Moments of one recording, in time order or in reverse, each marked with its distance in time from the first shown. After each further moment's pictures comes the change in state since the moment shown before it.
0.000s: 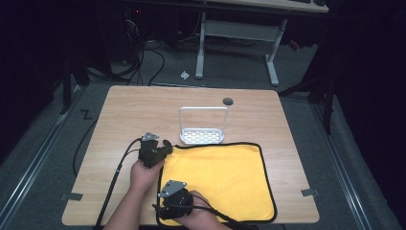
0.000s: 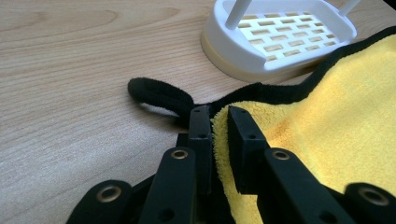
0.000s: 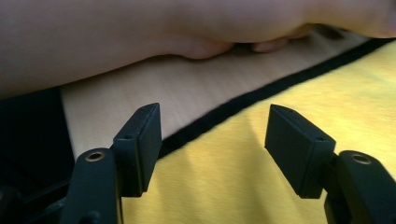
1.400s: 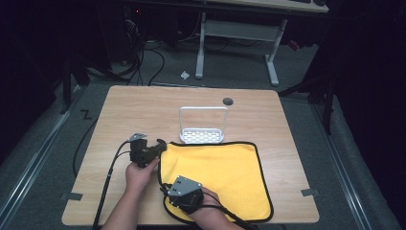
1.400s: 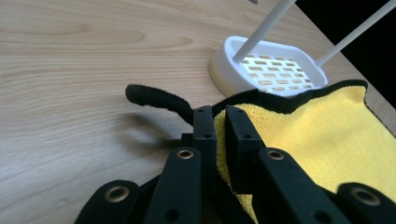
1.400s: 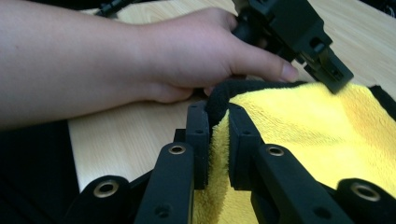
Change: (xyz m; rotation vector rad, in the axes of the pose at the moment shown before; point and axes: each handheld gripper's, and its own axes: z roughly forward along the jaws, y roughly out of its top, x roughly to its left) left arm 0.018 -0.007 -0.025 -0.126 -0.063 -0.170; right arm -0.006 0.013 -0.047 -0.195 -0.081 -0.075
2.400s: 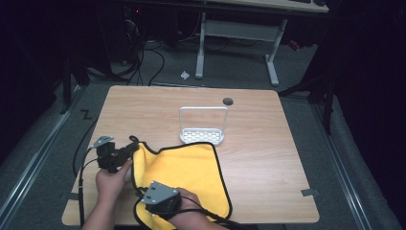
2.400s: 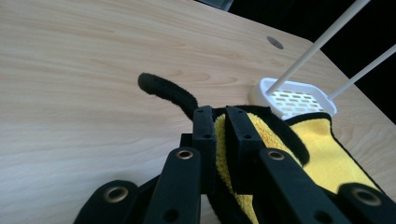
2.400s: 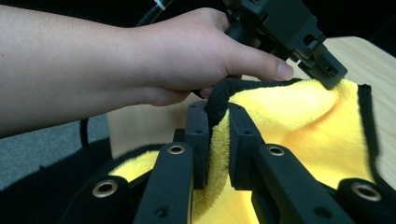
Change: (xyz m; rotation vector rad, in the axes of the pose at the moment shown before) left arm 0.010 0.007 -0.081 -0.133 0.129 -0.015; right arm 0.032 0.038 0.009 -0.064 0.032 -0.084
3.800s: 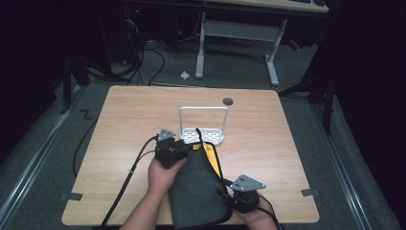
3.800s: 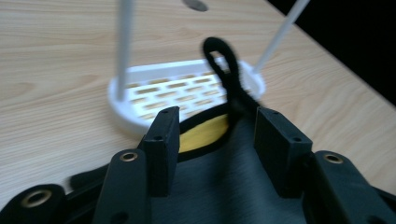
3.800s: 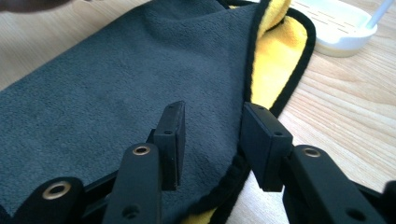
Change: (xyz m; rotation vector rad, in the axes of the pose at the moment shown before) left arm -0.109 -0.007 0.091 0.138 -0.063 0.217; right arm -0.089 -0.139 -0.118 0.151 -0.249 0.324
